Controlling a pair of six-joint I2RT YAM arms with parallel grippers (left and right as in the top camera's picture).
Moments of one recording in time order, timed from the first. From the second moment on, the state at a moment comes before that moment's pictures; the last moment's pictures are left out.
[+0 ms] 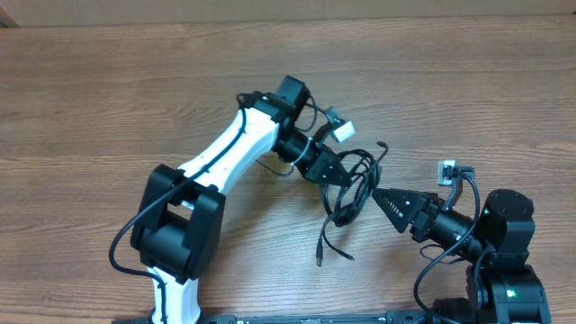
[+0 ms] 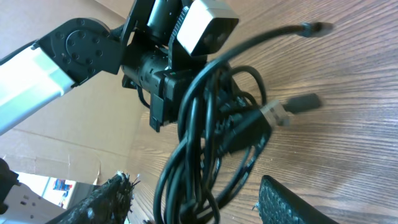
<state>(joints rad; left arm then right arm) -0.52 2.02 1.53 -0.98 1.09 0.36 -0.01 0.59 0.56 -0.47 -0.83 0.60</state>
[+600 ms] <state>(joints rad) -0.57 2.02 1.53 -0.90 1.09 0.30 -0.01 0.59 0.56 -0.47 -0.84 0.59</state>
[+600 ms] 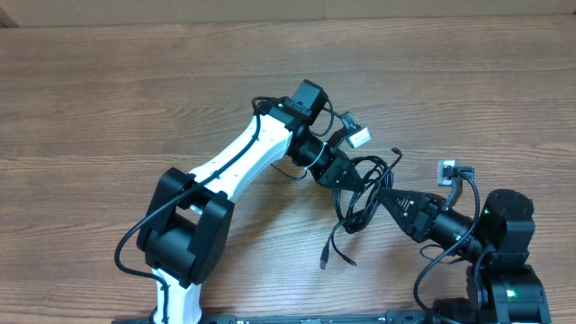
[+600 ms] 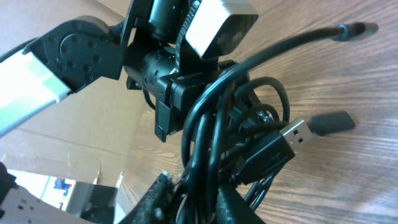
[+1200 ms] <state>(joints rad) -0.57 2.02 1.53 -0.90 1.09 0.29 -0.01 0.59 0.56 -0.47 -0.84 0.59</state>
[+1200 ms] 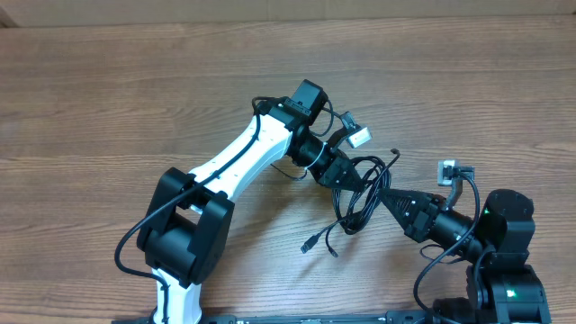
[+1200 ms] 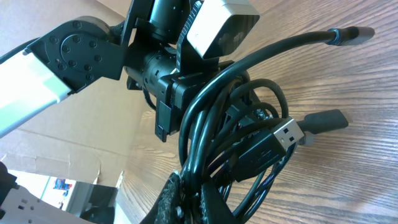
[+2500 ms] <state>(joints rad) -0.61 2.02 1.53 -0.90 1.09 0.29 -0.01 0.59 0.56 -0.47 -0.82 0.60</state>
